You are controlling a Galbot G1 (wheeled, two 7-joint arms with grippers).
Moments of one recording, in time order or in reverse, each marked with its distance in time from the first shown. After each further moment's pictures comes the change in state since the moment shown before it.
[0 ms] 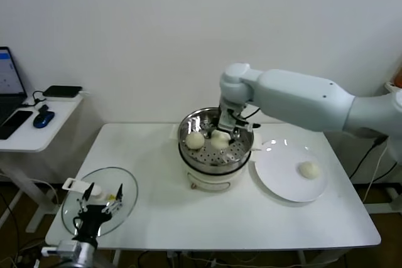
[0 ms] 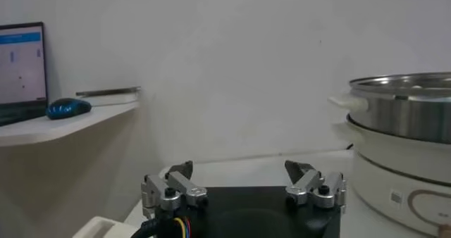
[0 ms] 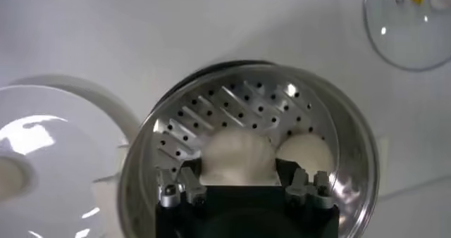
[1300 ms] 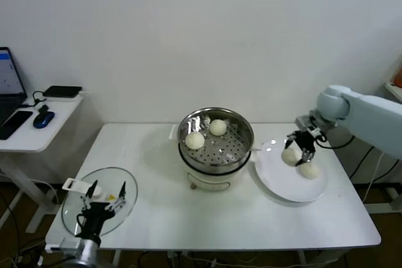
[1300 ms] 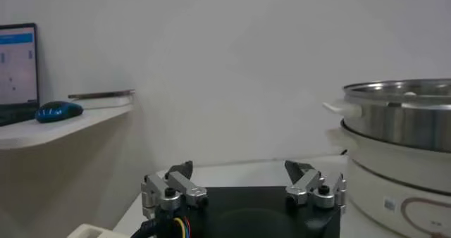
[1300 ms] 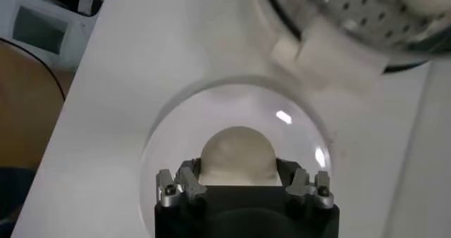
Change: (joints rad) left arm -0.017 -0.001 0.018 -0.002 0.000 0.004 0.001; right arm 0.024 -0.439 -0.152 -0.086 0.411 -0.356 0.016
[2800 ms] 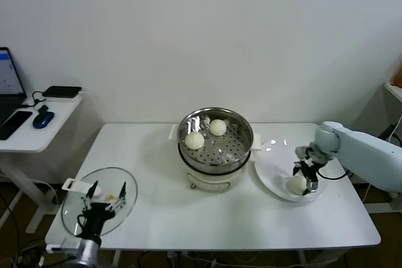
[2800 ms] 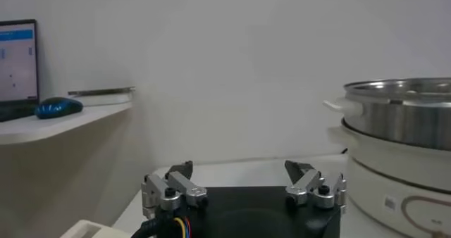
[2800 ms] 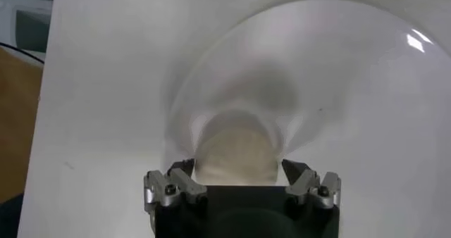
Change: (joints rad) left arm -0.006 -0.003 -0.003 0.014 -0.006 -0.006 0.000; right arm -0.412 0.047 0.201 -0.251 -0.146 -0.067 0.059
